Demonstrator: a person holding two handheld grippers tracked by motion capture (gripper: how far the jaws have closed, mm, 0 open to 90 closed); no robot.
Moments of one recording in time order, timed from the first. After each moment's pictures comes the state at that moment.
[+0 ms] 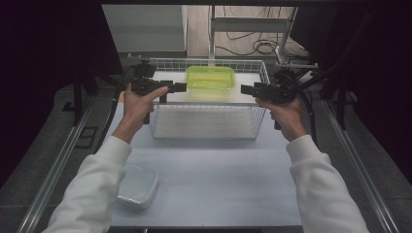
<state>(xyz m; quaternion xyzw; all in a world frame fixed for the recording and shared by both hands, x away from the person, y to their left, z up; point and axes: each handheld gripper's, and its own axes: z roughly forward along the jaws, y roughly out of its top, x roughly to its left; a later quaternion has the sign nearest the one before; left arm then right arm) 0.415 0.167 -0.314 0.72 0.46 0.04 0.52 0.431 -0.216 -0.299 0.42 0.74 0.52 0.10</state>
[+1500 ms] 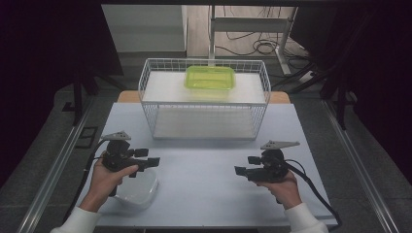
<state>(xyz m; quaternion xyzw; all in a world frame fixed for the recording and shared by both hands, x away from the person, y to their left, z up) 0.280 0.221 -0.434 0.77 0.45 0.01 0.46 0.306 -0.223 -0.440 0.40 0.81 0.43 0.03</state>
